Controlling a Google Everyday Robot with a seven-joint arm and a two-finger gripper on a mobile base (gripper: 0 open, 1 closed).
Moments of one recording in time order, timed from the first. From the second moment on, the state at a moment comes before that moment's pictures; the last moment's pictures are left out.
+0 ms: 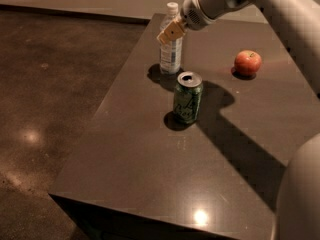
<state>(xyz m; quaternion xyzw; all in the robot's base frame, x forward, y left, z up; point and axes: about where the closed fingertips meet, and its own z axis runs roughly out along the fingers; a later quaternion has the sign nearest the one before) 0.736 -0.043 0.950 -0.47 0.78 0.13 0.40</state>
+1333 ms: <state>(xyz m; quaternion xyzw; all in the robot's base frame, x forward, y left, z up) 0.665 -0.115 0.967 -0.49 0.85 -0.01 0.20</state>
